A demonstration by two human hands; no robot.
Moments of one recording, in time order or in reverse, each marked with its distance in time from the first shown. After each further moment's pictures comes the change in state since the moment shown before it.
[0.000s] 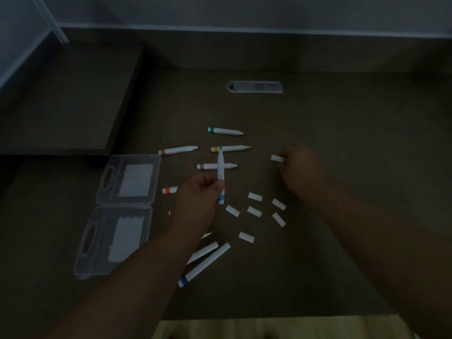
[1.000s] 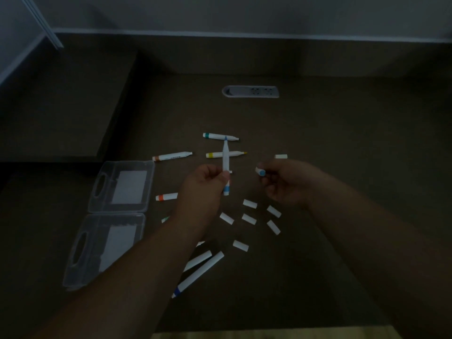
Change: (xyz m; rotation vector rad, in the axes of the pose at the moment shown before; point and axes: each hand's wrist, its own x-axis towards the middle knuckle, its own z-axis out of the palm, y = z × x) left_hand 0.023 0.019 0.021 0.032 -0.025 0.026; right_hand -0.019 -0.030 -0.037 1.404 -0.576 0.761
